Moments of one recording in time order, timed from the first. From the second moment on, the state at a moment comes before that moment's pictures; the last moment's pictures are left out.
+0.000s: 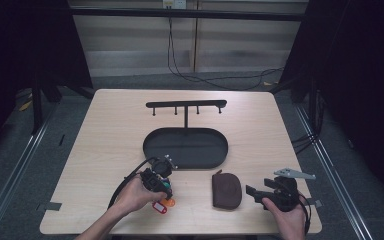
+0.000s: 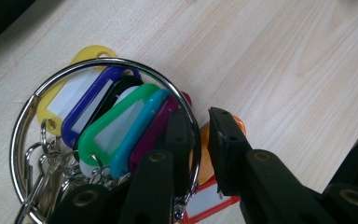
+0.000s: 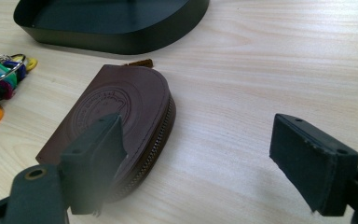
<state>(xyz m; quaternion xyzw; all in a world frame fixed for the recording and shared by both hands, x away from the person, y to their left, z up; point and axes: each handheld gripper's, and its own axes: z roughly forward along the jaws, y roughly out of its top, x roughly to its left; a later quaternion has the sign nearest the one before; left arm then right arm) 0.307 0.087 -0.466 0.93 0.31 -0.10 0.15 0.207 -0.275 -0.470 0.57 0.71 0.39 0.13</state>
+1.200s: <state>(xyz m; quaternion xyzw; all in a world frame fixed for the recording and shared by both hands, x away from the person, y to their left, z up) 0.323 0.057 -0.461 0.95 0.27 -0.11 0.02 0.208 -0.271 -0.471 0.57 0.72 0.38 0.13</state>
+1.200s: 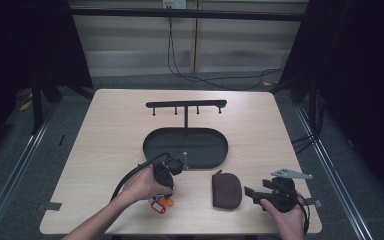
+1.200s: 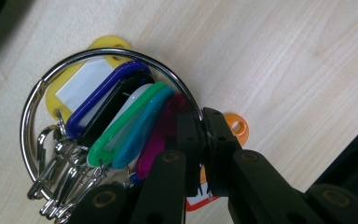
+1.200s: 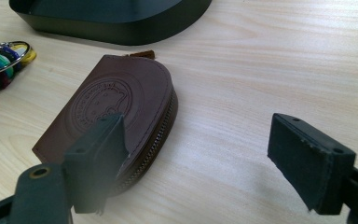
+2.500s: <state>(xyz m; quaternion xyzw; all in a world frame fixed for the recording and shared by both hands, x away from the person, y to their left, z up) 0.326 0.102 -0.361 0.96 0.25 -0.07 0.07 0.208 -0.270 -0.472 0.57 0.72 0.38 0.13</state>
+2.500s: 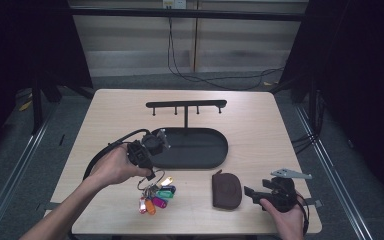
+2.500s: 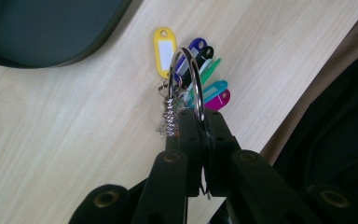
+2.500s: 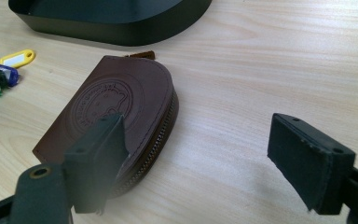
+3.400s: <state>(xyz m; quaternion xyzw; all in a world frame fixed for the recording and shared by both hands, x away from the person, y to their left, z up) 0.328 0.107 -0.327 0.97 0.24 -0.06 0.06 0.206 -0.268 -0.470 0.56 0.72 0.39 0.14</state>
